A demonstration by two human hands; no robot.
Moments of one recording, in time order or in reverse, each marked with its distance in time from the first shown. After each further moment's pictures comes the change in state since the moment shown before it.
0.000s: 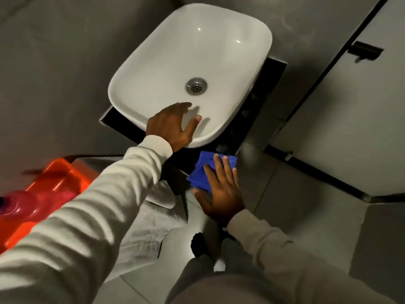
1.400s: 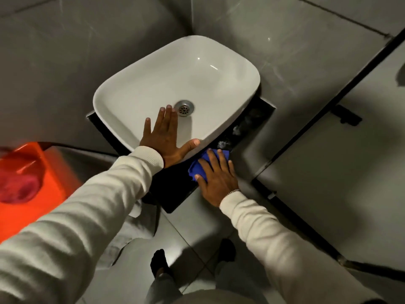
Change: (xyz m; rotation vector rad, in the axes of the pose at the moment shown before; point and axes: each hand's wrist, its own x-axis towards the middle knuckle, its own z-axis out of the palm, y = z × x) left_hand 0.022 0.065 0.028 0.135 -0.155 -0.212; right_hand 0.106 0.107 -0.069 -0.278 -0.223 -0.193
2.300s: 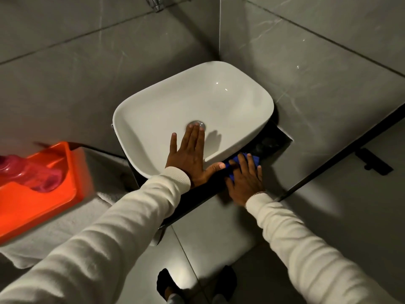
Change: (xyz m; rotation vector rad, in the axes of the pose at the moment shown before) left_hand 0.023 0.071 0.009 0.031 0.155 -0.104; right_hand 0.071 0.095 -0.032 -0.004 -0.090 -0.021
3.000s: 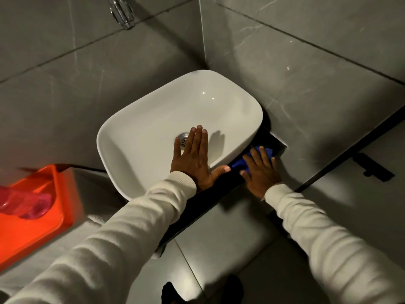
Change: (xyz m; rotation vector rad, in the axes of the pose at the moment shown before) left_hand 0.046 0.030 0.003 0.022 -0.045 0.017; right_hand 0.057 0.071 -0.022 0.011 0.043 -0.006
